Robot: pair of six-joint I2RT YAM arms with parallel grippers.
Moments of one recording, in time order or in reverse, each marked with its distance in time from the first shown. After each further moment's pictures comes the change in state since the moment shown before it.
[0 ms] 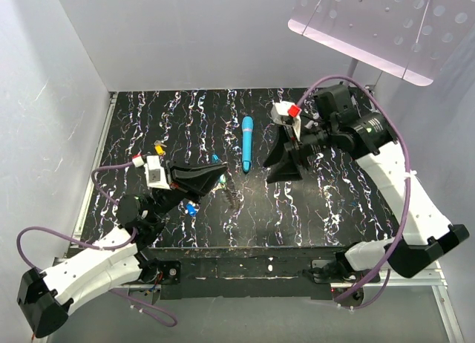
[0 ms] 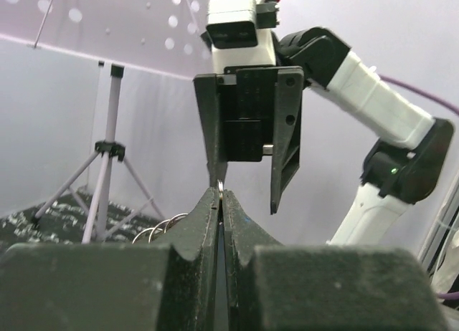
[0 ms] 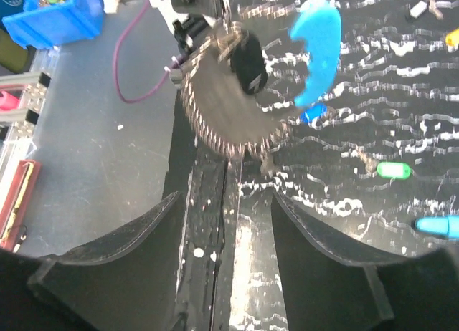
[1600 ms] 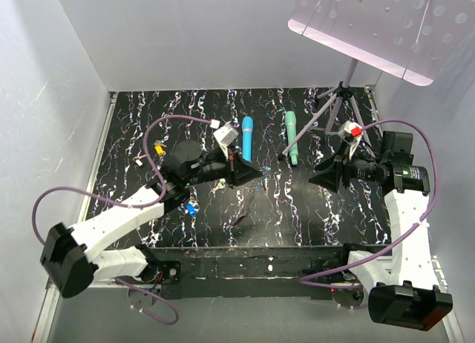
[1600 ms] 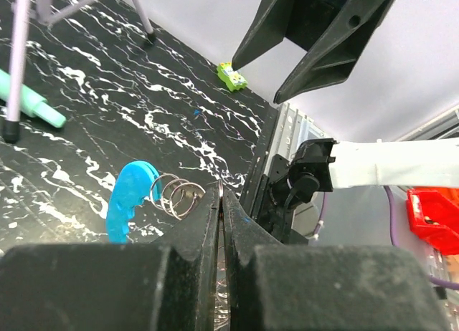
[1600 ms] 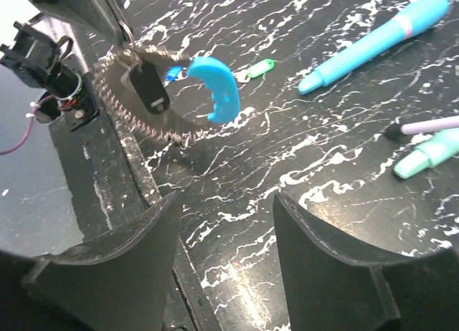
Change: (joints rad) left arm 0.018 0.377 0.400 -0.773 0.233 0.017; right arm -0.666 -0.416 -0.656 0.157 -0.055 -0.068
